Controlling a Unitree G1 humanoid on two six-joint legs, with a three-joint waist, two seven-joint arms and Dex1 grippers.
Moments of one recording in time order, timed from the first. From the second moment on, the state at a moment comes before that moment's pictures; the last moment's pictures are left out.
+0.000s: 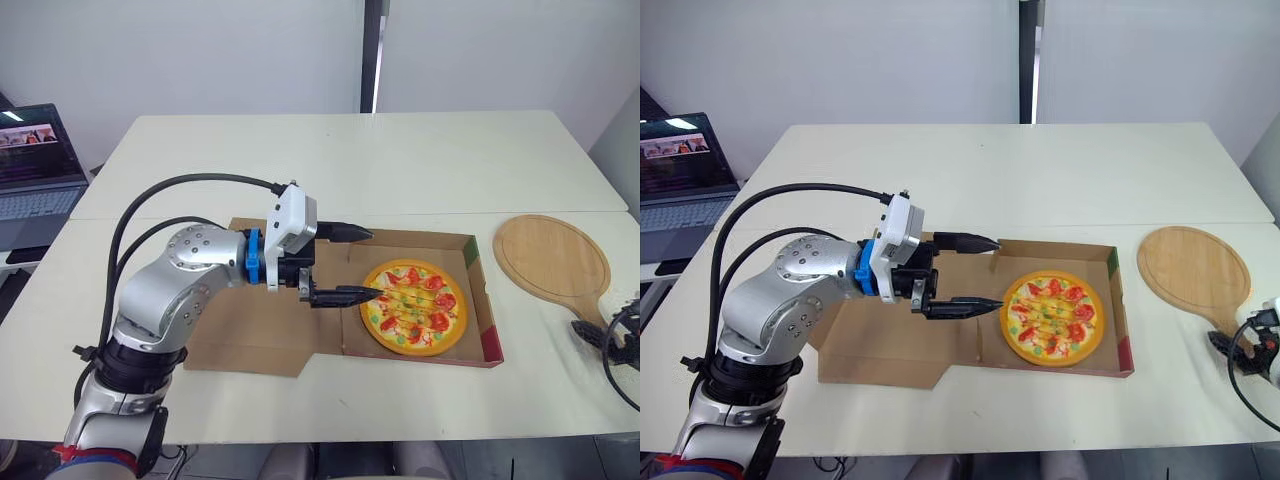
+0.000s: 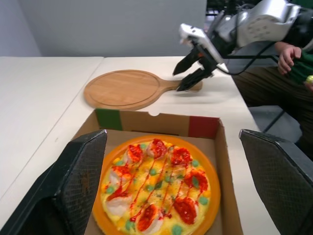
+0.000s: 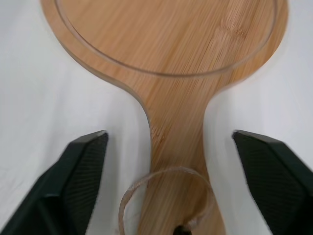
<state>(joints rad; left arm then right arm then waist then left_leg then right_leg) -0.56 0.61 -0.11 -0.38 -0.62 0.62 -1.03 0.22 -0.81 -0.67 -0.19 0.34 0.76 0.73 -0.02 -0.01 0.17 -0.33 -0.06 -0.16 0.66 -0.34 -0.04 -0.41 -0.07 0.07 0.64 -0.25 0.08</state>
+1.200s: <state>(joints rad) 0.74 0.26 0.46 -0.63 -1.68 0.78 -0.11 -0.64 -0.91 0.05 -0.37 0.62 0.71 1.16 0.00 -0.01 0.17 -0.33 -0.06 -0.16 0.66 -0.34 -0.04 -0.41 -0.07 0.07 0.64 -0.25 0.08</state>
